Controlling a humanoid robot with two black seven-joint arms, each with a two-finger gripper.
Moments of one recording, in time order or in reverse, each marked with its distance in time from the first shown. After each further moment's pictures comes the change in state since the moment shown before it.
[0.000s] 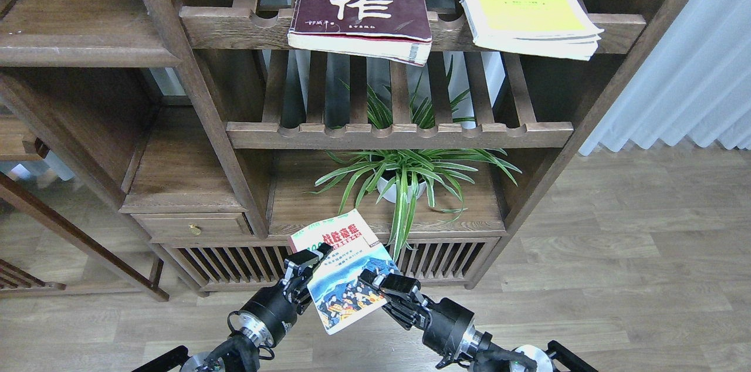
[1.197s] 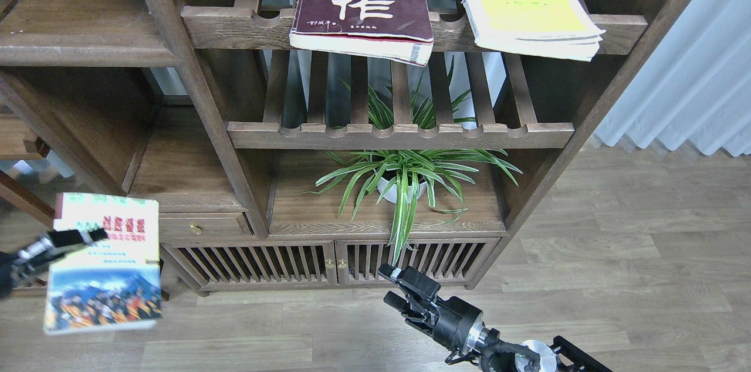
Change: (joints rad) left arm -0.084 1.081 -0.105 -0.284 0.009 0.000 0.393; right arm 0.044 0.000 0.012 -0.141 0.010 0.000 0.013
